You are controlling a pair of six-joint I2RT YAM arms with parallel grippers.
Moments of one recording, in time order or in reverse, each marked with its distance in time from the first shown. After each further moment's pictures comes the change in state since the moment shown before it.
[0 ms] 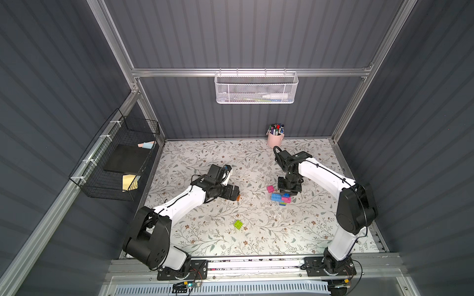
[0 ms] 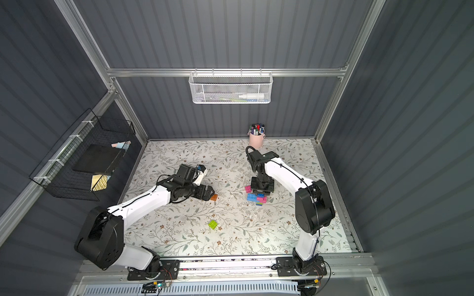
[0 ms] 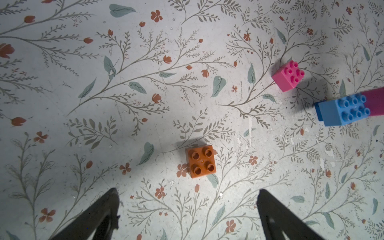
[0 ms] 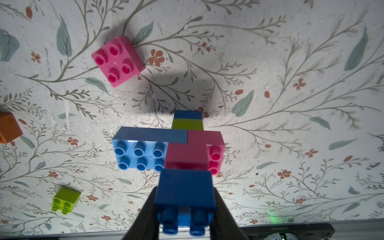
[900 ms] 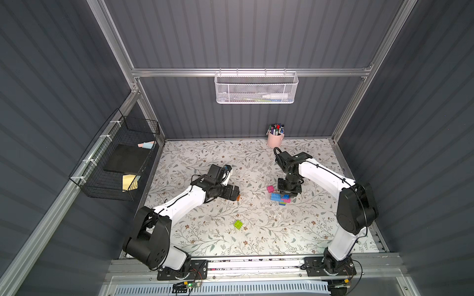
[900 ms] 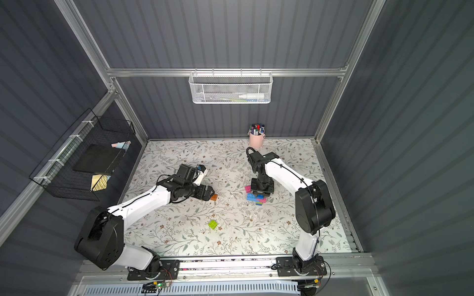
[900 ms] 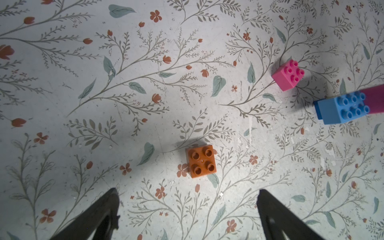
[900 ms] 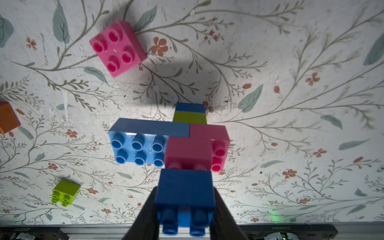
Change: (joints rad) left arm 0.000 0.000 0.000 0.000 0.000 0.008; right arm -0.009 -0.003 -0.023 0.008 -0.032 -0.026
